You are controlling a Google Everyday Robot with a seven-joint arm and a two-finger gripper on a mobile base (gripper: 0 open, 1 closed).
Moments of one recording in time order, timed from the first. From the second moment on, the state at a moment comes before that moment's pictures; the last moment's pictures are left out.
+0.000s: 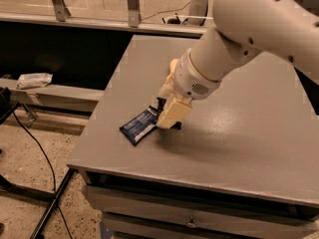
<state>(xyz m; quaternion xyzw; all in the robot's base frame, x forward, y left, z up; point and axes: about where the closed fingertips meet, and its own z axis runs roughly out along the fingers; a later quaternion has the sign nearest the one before) 0.498 -0.019 0.873 -0.68 0.69 0.13 0.24</state>
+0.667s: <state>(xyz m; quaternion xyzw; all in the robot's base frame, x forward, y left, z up) 0.501 -0.020 0.869 -0.67 0.69 0.13 0.23</state>
